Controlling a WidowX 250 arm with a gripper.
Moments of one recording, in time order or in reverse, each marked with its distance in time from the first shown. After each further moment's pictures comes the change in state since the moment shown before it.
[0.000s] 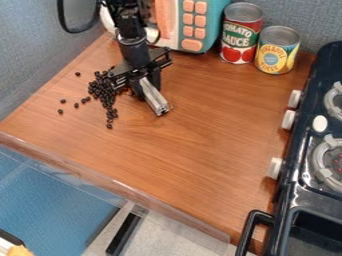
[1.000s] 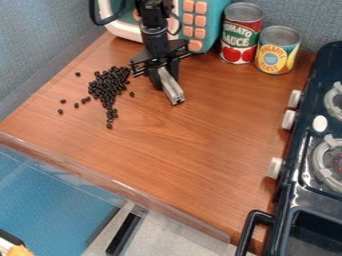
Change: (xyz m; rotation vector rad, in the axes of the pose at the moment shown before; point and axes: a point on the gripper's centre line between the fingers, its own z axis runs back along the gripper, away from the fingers) arm 0.008 -0.035 -0.004 0.002 -0.006 -0.081
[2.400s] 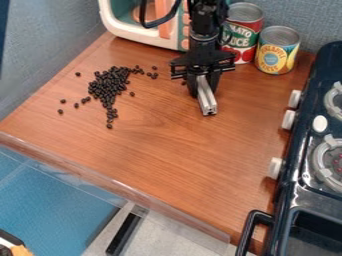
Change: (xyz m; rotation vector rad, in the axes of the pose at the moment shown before) arm -0.041 -0.058 -0.005 0.034 -0.047 -0.266
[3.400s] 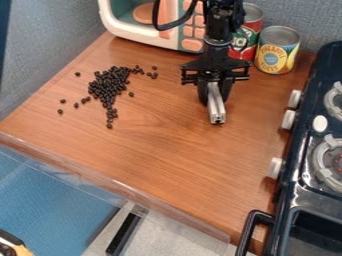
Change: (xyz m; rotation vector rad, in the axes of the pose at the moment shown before) arm -0.028 -0.022 0.008 0.002 0.047 -0.144
